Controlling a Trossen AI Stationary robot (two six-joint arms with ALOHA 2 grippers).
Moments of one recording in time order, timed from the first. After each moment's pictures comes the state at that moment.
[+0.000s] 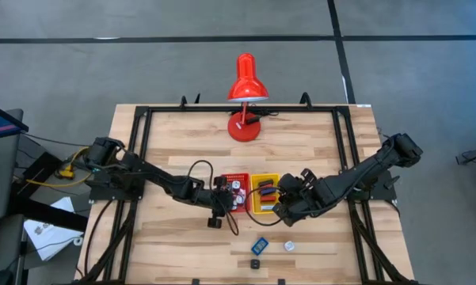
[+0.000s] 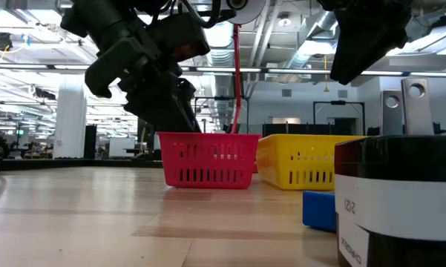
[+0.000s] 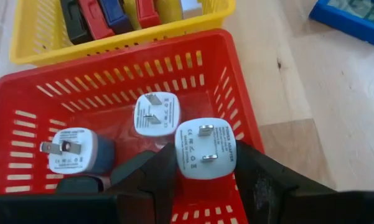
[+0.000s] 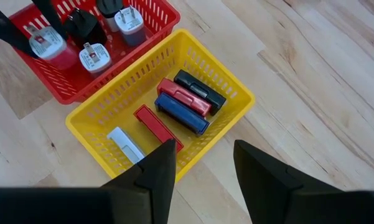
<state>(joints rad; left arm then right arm) -0.29 1.74 0.93 -0.08 -0.23 -0.06 0.49 1.56 1.20 -1.02 0.57 1.12</state>
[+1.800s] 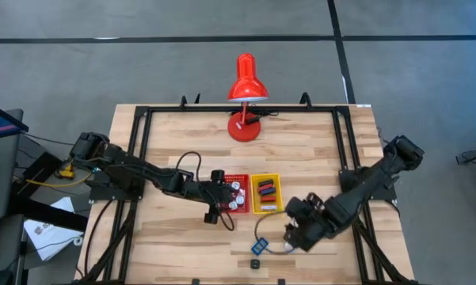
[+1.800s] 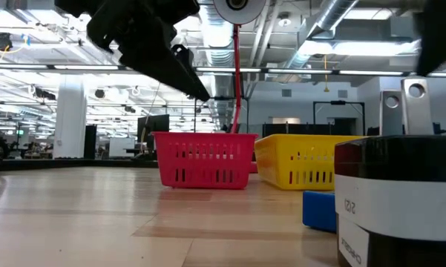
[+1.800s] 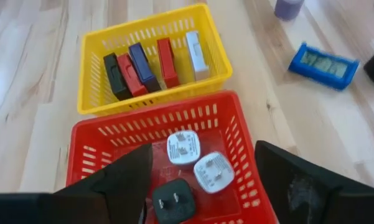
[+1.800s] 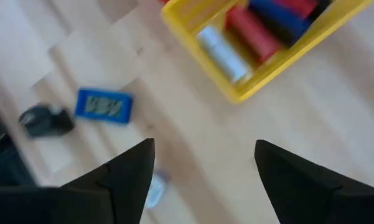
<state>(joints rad) -0.28 1.57 0.90 -0.06 -0.23 0.01 0.70 1.58 1.20 -0.94 0.37 1.27</state>
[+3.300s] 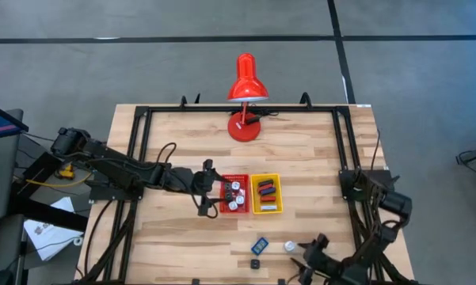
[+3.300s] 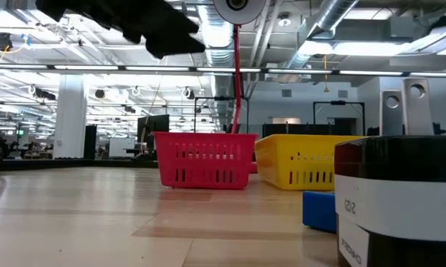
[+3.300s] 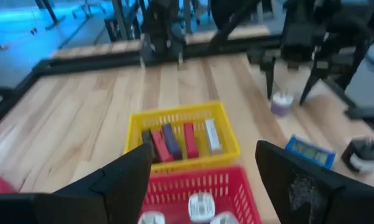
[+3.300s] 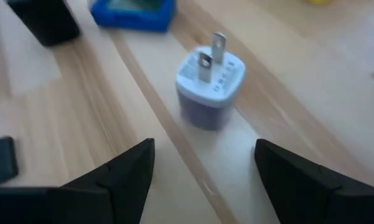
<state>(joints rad) -0.25 1.33 0.67 0.31 -0.24 0.02 1.16 2.14 1.21 -0.72 0.86 1.77</state>
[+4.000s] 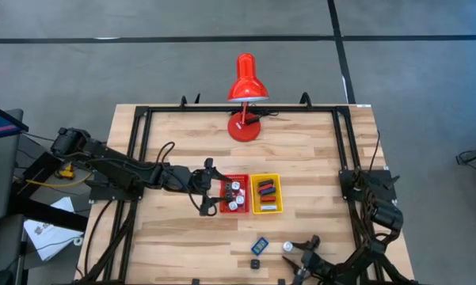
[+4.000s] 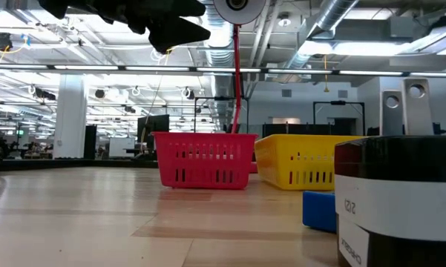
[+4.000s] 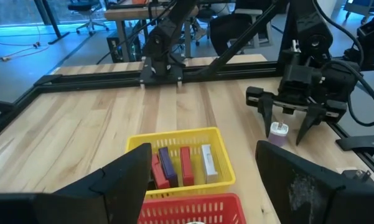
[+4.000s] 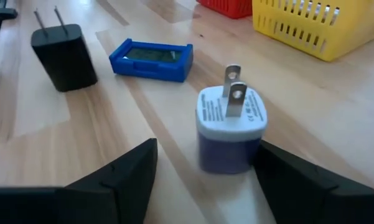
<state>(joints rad) -0.25 1.33 0.67 0.40 -0.24 -0.01 1.13 2.30 1.26 -0.71 1.13 1.80</state>
